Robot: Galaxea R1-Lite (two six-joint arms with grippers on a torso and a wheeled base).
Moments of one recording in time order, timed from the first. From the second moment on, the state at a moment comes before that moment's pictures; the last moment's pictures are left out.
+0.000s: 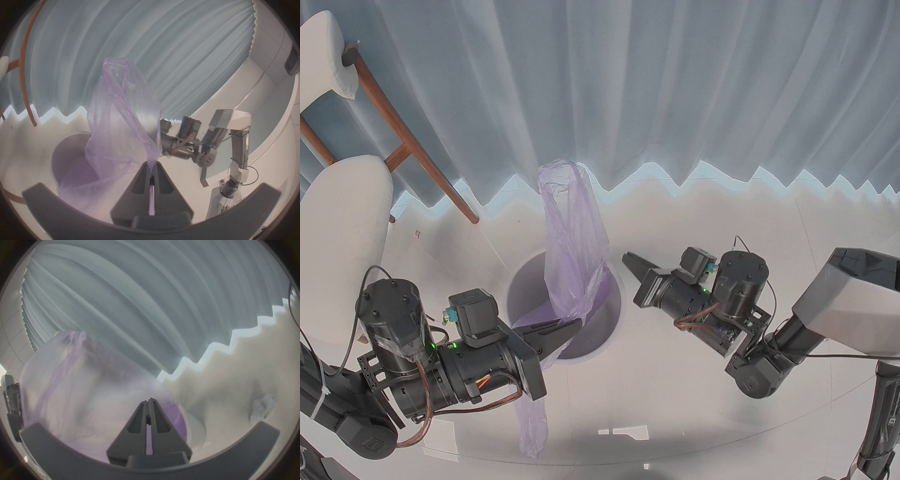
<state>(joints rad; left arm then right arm) -0.65 1.64 -0.38 -1.16 -0.24 -0.23 0.50 2.19 -0.88 -1.36 0.04 0.45</state>
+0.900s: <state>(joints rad) -0.72 1.64 -0.36 -1.16 -0.24 -0.23 0.42 2.48 -1.31 -1.49 0.30 0.28</state>
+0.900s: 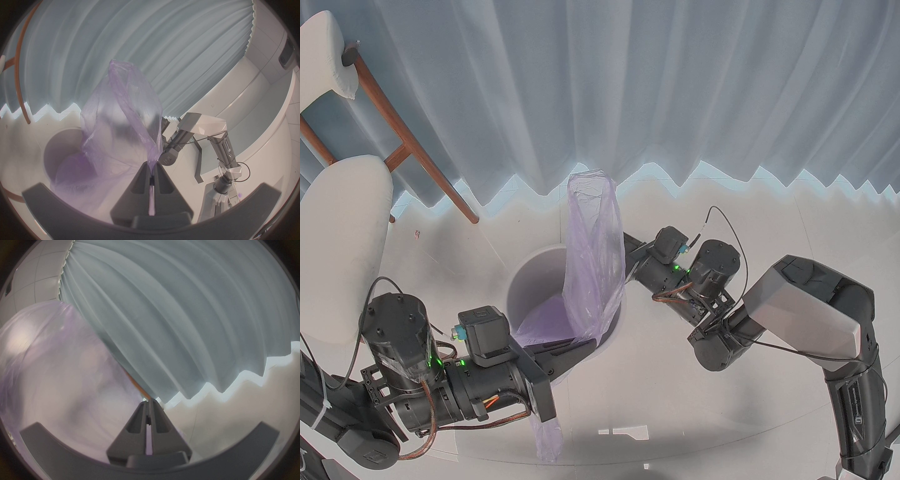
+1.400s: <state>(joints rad) -0.68 1.62 -0.37 -1.16 -0.24 -0.24 0.60 2.45 -1.04 -1.55 0.34 0.28</state>
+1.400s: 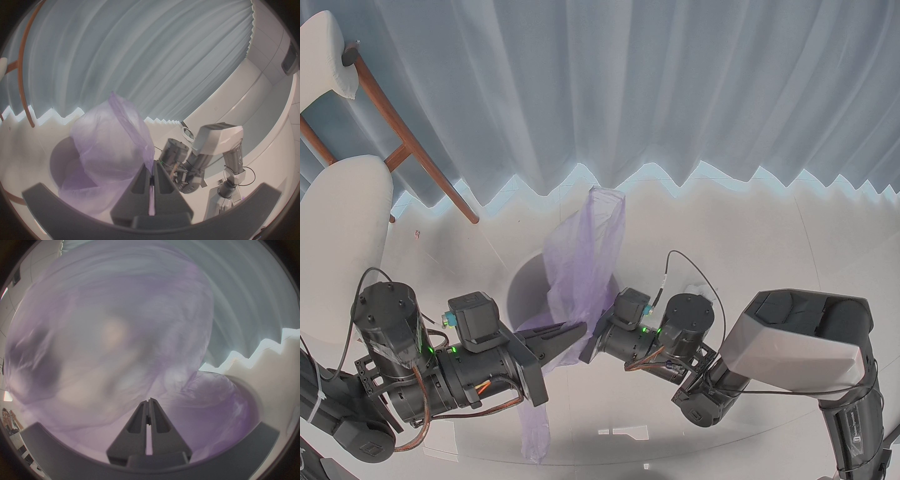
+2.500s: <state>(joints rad) -0.56 1.72 -0.42 -1.20 -0.24 -0.19 0.55 2.17 -0.75 -1.45 0.17 0.41</state>
